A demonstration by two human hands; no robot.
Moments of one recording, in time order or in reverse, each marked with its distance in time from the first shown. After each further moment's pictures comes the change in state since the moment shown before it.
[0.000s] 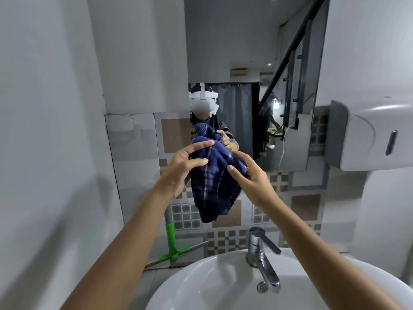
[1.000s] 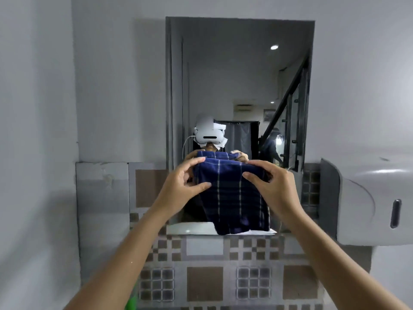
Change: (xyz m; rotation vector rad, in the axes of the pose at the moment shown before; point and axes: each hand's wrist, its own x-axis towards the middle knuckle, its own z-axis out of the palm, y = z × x) left_hand 0.115 0.017 0.037 0.443 0.090 0.299; right_hand 0.108 -0.032 -0.123 -0.275 0.271 -0.265
